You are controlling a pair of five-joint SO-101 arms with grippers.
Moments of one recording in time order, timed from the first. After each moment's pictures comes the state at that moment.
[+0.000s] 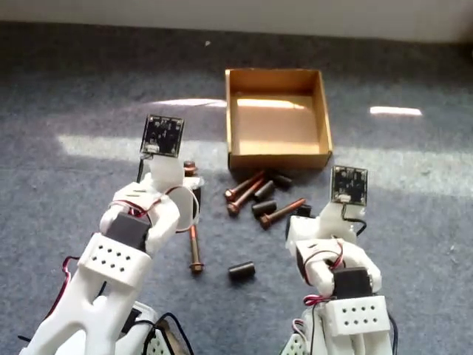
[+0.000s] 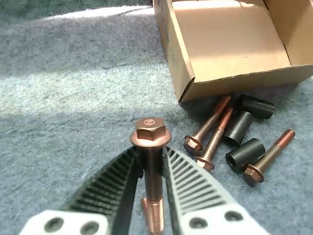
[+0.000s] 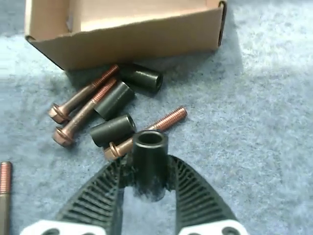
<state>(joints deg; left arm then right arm) 14.1 -49.0 58.1 44.3 17.9 -11.8 -78.0 77.1 54.0 -9.2</state>
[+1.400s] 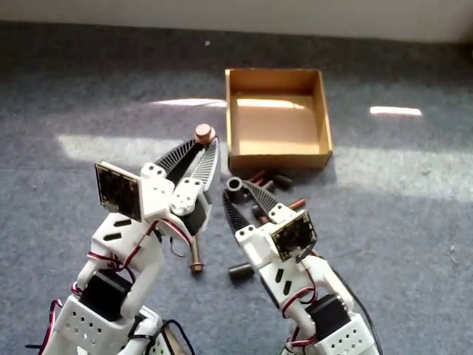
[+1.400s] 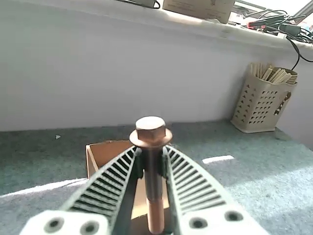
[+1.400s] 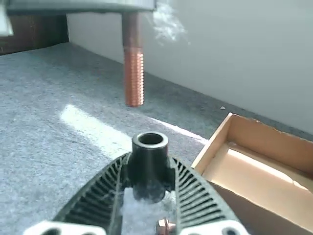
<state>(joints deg) 23.2 -81.1 66.9 23.4 17.9 -35.5 -104.2 95.9 22.0 8.6</state>
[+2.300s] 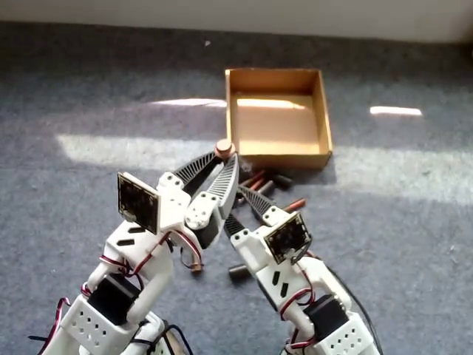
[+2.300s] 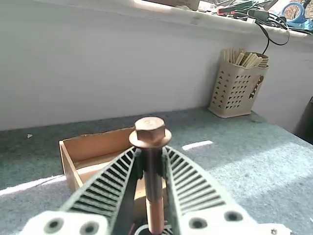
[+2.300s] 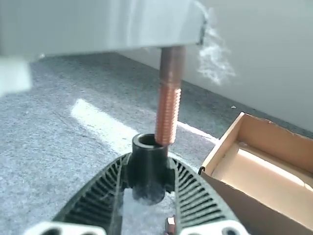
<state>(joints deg) 29.2 -82.3 71.6 21.9 16.5 -37.9 -104.1 96.0 22.1 9.1</state>
